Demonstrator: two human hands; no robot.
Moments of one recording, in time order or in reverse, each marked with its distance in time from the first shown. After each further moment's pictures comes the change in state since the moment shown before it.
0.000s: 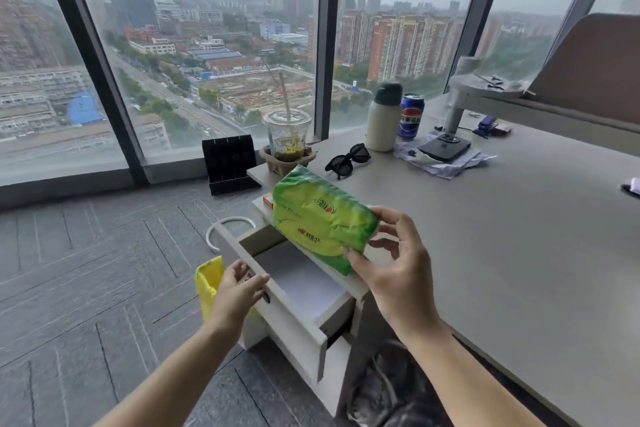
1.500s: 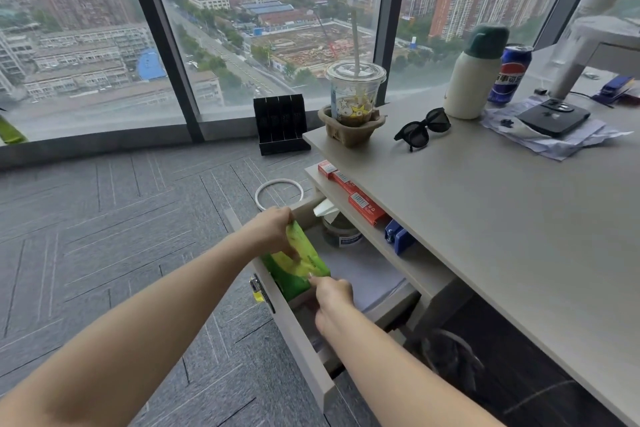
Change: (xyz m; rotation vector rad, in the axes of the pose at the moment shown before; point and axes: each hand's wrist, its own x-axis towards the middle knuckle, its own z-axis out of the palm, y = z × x) left_hand 0.095 0.045 -0.034 1.424 -0.200 0.184; right_hand -0.058 0.136 0.225 0.375 -0.054 1.394
